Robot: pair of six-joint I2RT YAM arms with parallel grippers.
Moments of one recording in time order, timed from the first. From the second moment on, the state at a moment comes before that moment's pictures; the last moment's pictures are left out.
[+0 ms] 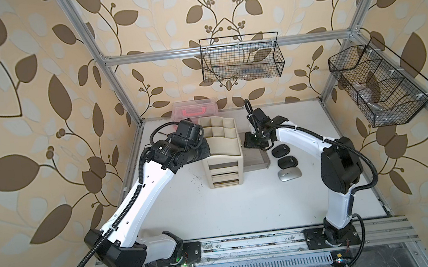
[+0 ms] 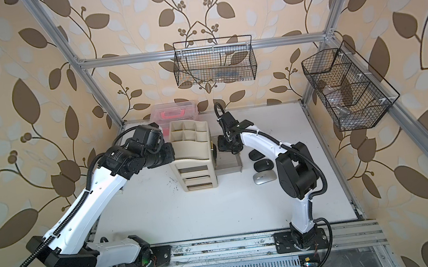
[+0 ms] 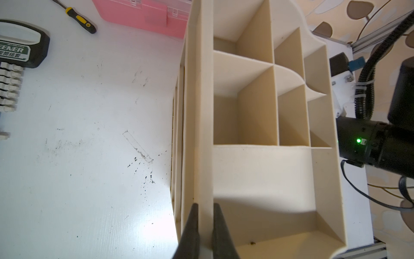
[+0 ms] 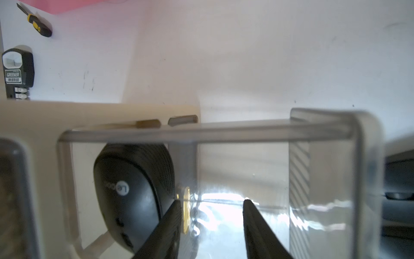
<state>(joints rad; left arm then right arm) -0.52 1.29 1.46 -1.04 -0.07 -0.63 0.49 1.88 1.56 -0.75 -0.08 0.59</state>
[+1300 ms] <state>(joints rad) -0.52 1.29 1.46 -1.03 -0.04 -0.61 0.45 1.91 1.40 -0.39 -0.36 0.91</state>
